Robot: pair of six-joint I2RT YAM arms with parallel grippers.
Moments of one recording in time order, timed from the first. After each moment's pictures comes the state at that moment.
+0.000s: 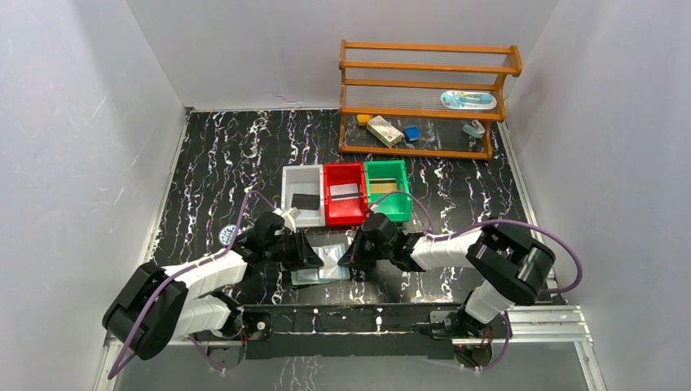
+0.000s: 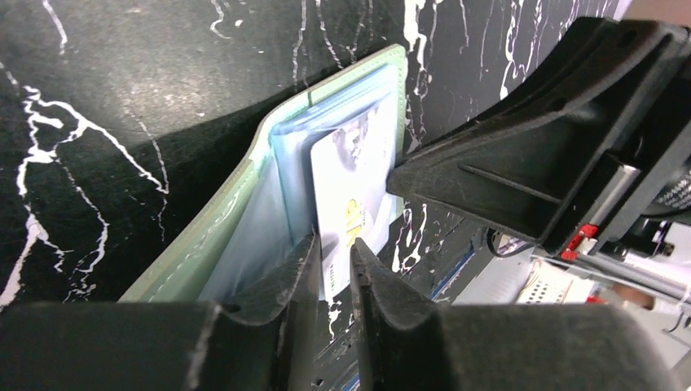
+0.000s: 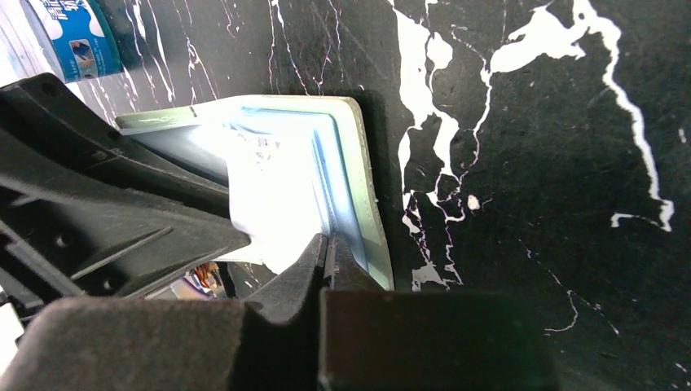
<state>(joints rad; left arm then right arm) -0.58 1.17 0.31 0.07 0.46 -0.84 0.98 1.55 0.56 0.24 -0.15 1.18</state>
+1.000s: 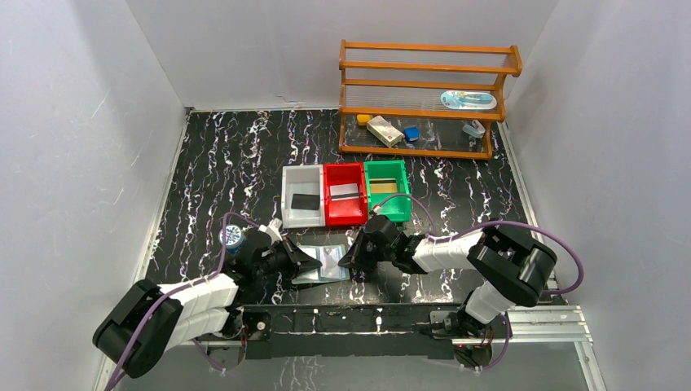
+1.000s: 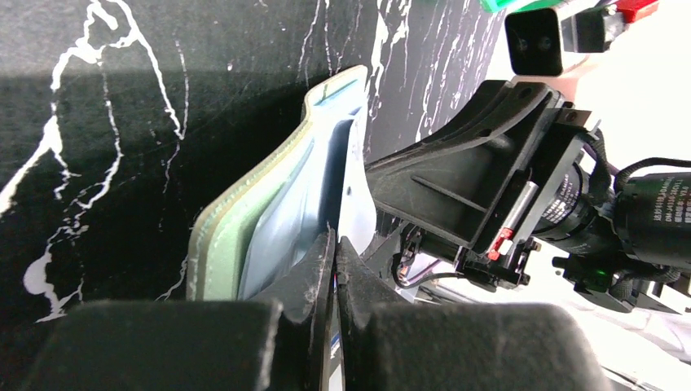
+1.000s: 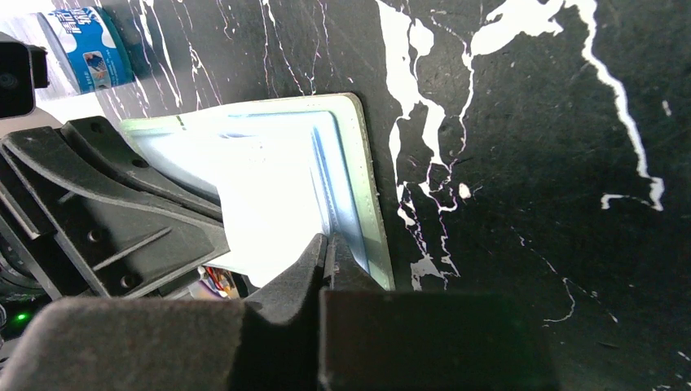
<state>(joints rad) -0.58 1.06 0.06 0.44 0.40 -1.24 0.98 1.54 0.53 0.28 -0.14 1.23</state>
